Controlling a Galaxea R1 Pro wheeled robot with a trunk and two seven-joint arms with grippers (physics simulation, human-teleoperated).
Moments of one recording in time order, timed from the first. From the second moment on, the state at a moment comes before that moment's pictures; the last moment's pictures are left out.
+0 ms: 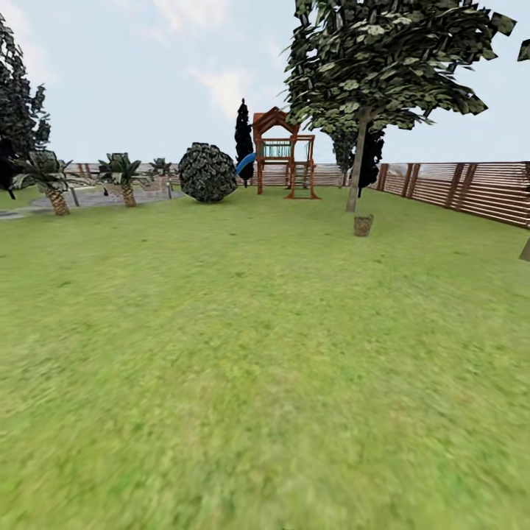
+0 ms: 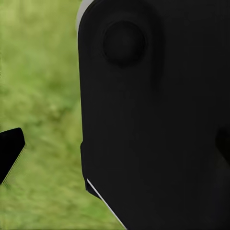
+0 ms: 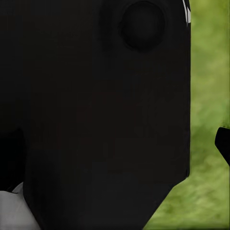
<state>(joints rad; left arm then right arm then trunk) -0.01 0.02 0.01 -0.01 0.00 -0.03 0.00 0.00 0.01 -0.12 -0.01 -0.01 0.00 0.04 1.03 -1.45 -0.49</state>
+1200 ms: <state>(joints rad) -0.01 0.01 0.00 -0.01 0.00 -0.03 0.00 0.00 0.01 -0.12 -0.01 -0.01 0.00 0.04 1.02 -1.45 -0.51</state>
